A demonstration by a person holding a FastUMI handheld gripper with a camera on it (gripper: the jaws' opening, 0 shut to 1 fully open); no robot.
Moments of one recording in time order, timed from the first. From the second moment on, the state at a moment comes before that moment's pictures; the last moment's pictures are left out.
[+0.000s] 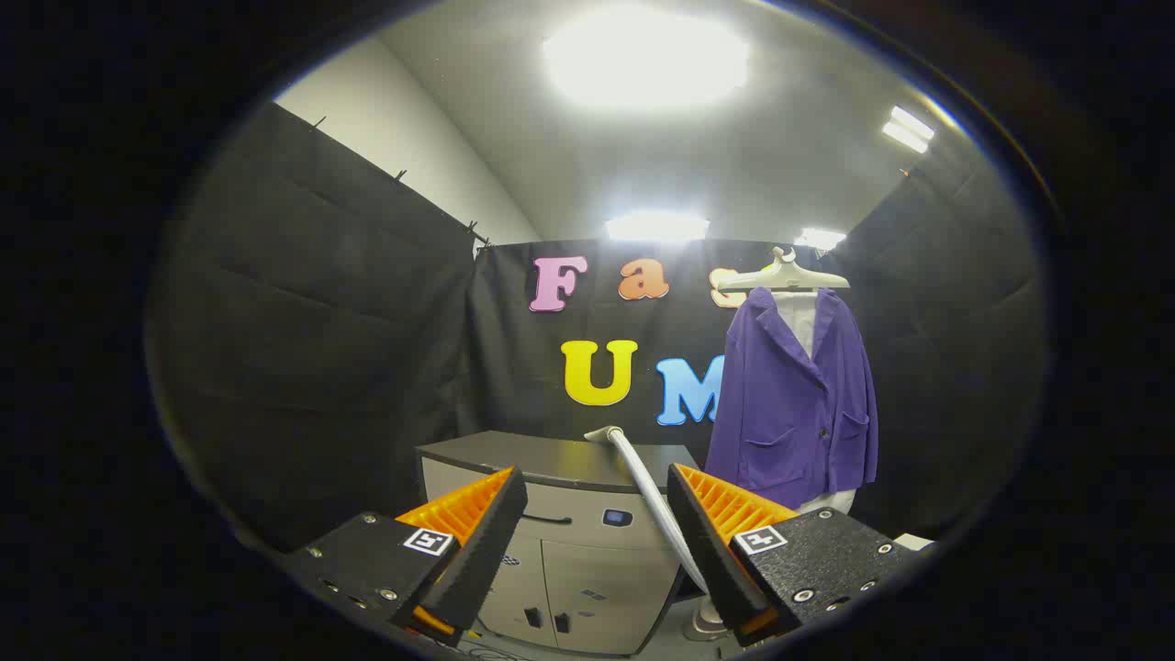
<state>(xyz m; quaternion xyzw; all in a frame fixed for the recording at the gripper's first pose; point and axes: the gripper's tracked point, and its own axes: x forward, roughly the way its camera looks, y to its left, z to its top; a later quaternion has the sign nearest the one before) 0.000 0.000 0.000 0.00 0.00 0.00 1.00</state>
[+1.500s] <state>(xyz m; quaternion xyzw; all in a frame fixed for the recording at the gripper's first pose) -0.008 -0.018 0.023 0.00 -0.01 0.03 1.00</state>
